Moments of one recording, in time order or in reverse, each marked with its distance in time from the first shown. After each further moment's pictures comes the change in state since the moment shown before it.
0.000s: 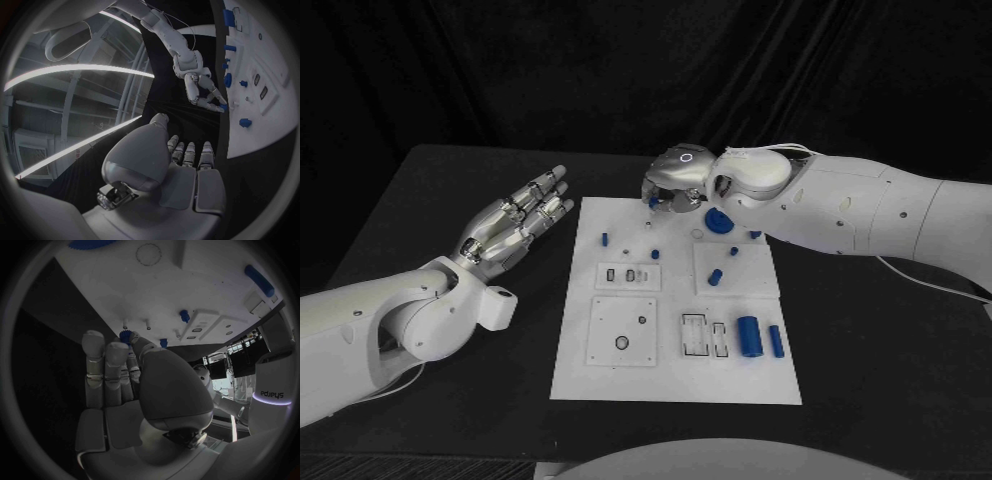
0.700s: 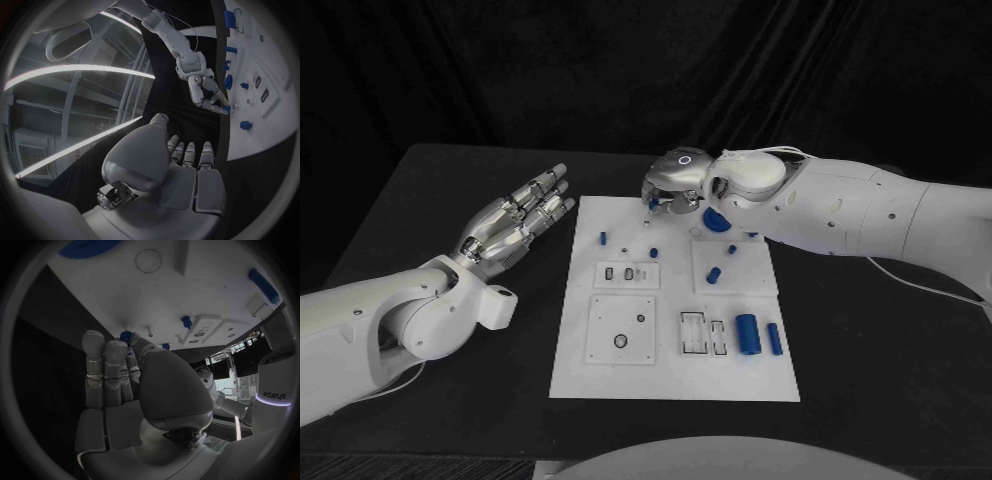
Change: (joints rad) left arm 0.000 0.007 0.000 -0.003 -0.004 0.006 0.000; left_hand 0.000 0.000 0.000 0.000 0.000 -0.004 -0.004 0.000 0.000 0.000 0.000 0.000 0.000 0.000 0.000 0.000 0.000 0.000 0.000 0.000 0.000 0.000; right arm -0.023 0.021 0.005 -0.042 0.005 0.010 -0.007; right_hand 0.003 -0.004 0.001 0.004 0.001 -0.007 0.000 -0.010 -0.005 -0.003 -0.005 -0.006 -0.002 -0.008 0.008 -0.012 -0.013 0.000 -0.007 0.007 0.000 -0.003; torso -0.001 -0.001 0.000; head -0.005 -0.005
